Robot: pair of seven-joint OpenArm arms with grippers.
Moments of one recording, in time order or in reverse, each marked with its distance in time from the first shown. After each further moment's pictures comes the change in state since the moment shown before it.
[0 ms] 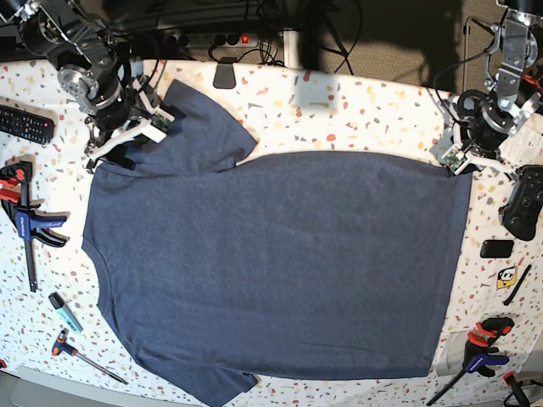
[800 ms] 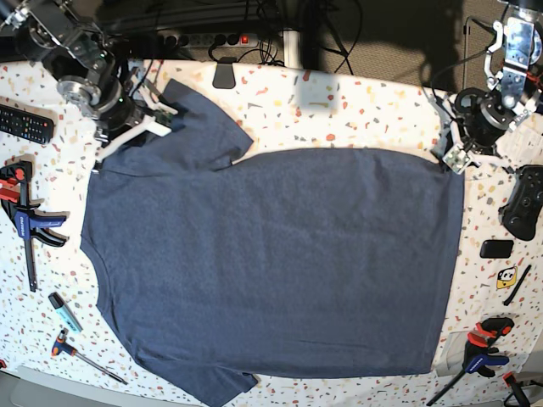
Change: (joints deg) left arm 2.3 -0.3 -0.1 3.7 -11.6 -0.2 2.2; right arm 0.7 5.5 -1.6 6.4 5.2 -0.3 -8.5
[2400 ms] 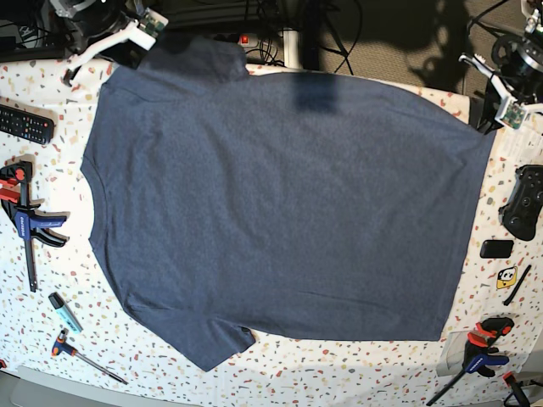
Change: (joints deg) left arm 21.0 0.3 -18.7 16.0 -17.0 4.4 -1.7; right arm -40.9 1.9 17.4 26.5 -2.1 -13.7 -0.7
